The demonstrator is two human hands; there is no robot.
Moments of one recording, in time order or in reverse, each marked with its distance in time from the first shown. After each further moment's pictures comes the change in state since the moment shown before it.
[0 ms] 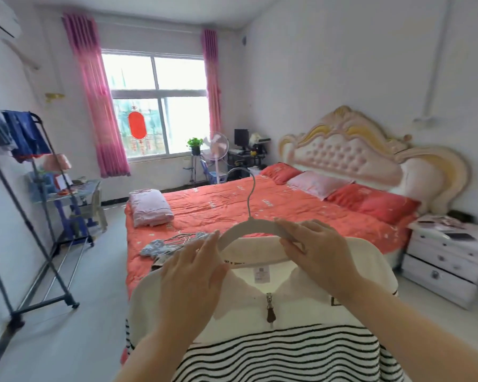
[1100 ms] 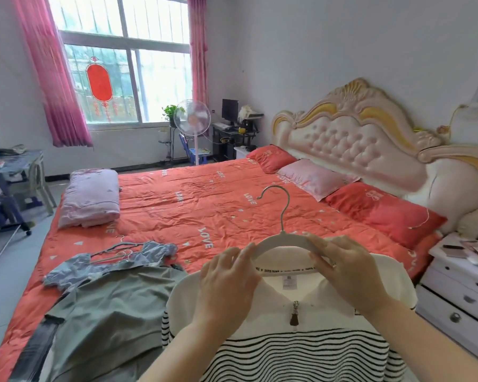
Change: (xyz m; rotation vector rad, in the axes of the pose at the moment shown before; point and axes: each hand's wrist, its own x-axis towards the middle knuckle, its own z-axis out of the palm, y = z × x) left_hand 0.260 -0.027 0.474 -0.175 -0.373 -0.131; right_hand 0.059 0.472 0.254 -0.100 -0.146 0.037
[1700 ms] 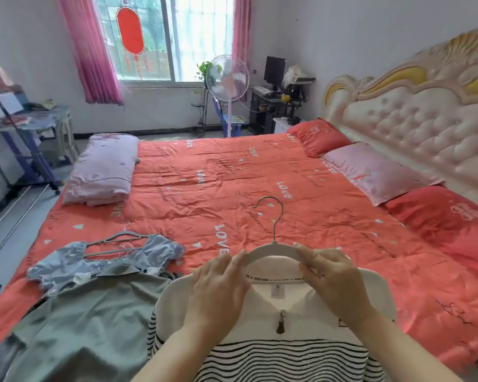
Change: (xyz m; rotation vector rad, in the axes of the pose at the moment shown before) left_hand 0.213 -0.147 0.145 0.066 -0.142 -0.286; right_hand 0.100 0.153 0.277 0.254 -0.235 0.093
